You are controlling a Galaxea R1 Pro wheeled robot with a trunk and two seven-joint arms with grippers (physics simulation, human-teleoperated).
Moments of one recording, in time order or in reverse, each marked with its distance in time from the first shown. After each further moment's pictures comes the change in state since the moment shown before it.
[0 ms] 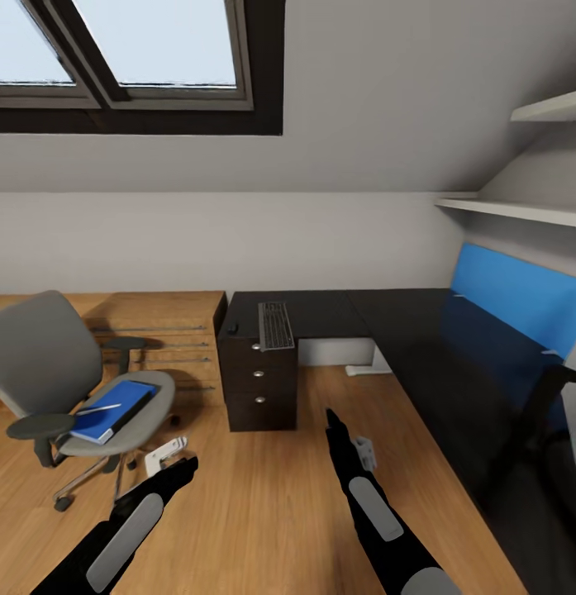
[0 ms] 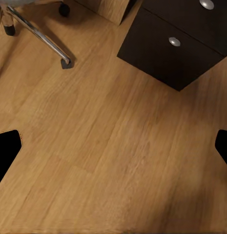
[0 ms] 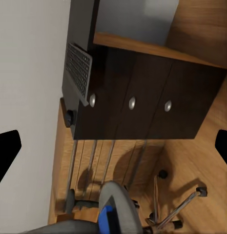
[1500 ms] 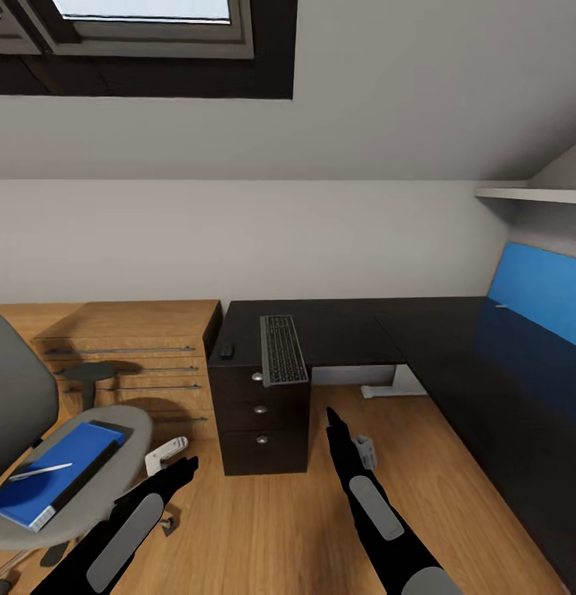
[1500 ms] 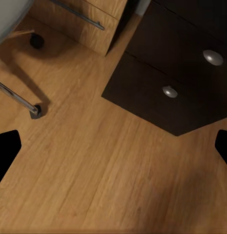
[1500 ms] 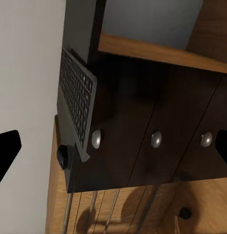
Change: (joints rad) left arm 0.000 0.000 0.000 -0.002 -0.001 -0.002 -0.002; right arm 0.000 -0.001 -0.003 -0.008 -0.001 0.000 0.004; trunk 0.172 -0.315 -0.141
